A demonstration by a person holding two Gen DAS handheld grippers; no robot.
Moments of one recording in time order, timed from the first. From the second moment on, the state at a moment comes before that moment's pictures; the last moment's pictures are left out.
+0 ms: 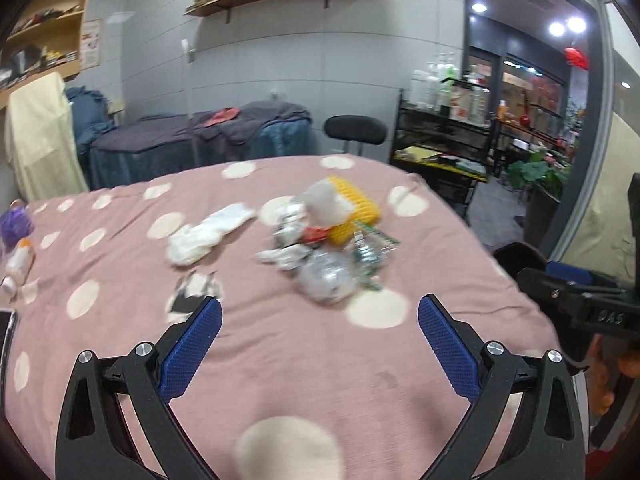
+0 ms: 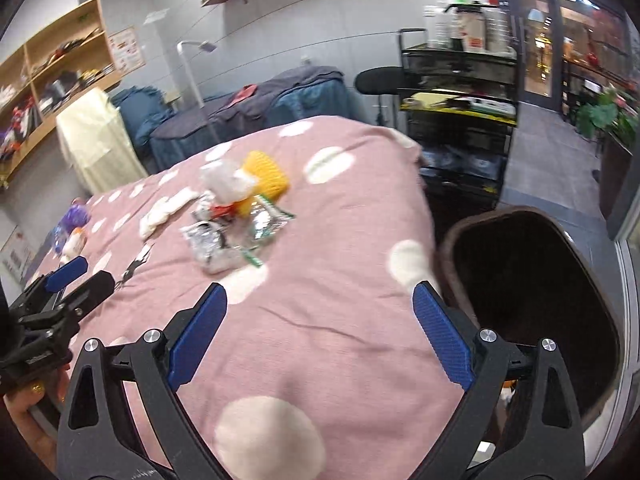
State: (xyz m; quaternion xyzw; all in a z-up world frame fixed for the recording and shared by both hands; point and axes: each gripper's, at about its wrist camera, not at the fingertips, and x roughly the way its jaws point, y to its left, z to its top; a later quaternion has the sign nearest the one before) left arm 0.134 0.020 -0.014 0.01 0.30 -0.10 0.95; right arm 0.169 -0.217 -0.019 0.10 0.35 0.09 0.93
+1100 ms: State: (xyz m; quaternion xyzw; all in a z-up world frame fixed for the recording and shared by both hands) left arm 0.322 0.121 -0.075 -0.01 0.45 -0.08 0.89; right arm 0.316 -0.041 -0.068 -0.08 0.48 0.19 0.85
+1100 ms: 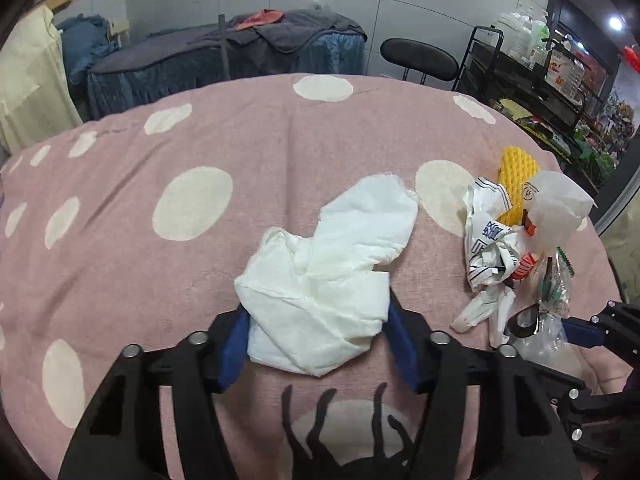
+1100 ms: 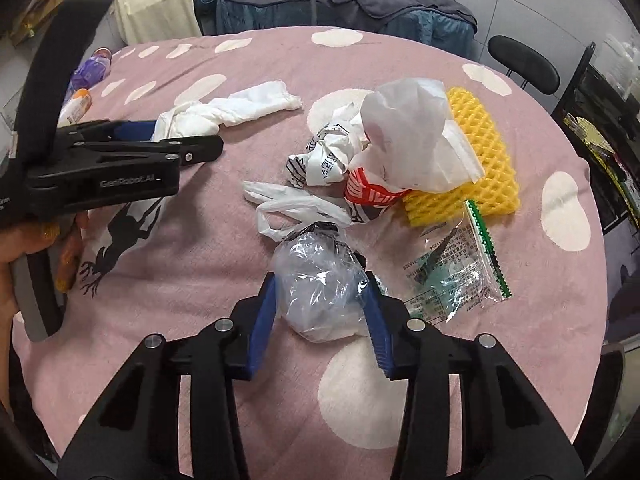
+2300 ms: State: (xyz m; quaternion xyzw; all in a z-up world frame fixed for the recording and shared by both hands) left arm 0.138 0.034 -0.010 -0.03 0.29 -0.12 0.95; right arm 0.171 -0.205 -0.018 0.07 0.36 0.14 0.92
